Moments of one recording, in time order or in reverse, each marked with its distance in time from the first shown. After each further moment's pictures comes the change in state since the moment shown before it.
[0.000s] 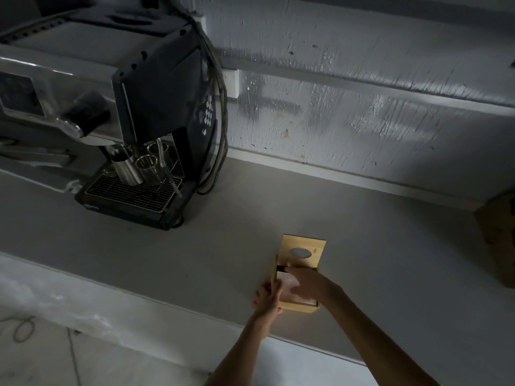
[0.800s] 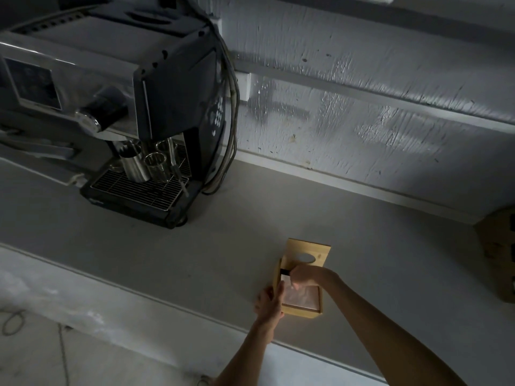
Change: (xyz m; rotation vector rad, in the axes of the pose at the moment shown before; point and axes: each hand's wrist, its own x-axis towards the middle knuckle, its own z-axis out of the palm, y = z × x) left_hand 0.000 0.002 0.006 -0.114 0.105 -0.010; right_hand 0.042 -0.012 -0.021 -0.036 -0.342 0.274
